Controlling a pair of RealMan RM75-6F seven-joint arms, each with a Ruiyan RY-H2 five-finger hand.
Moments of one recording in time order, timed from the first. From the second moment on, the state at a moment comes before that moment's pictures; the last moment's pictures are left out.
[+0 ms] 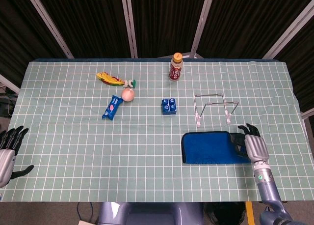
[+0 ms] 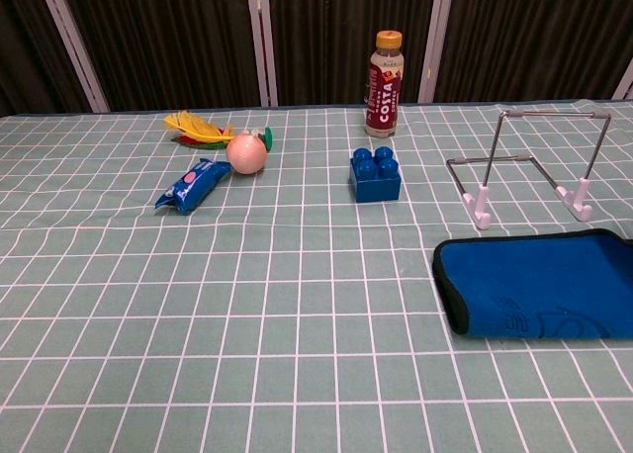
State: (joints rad) left arm -0.07 -1.01 -0.01 -1.81 1.48 1.46 0.18; right arm 0.33 -1.46 0.15 -1.31 -1.16 1.07 0.05
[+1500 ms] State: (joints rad) left arm -0.07 -1.00 0.00 -1.81 1.50 1.47 0.17; right arm 0.39 -1.37 0.02 -1.34 -1.60 1.29 -0.04
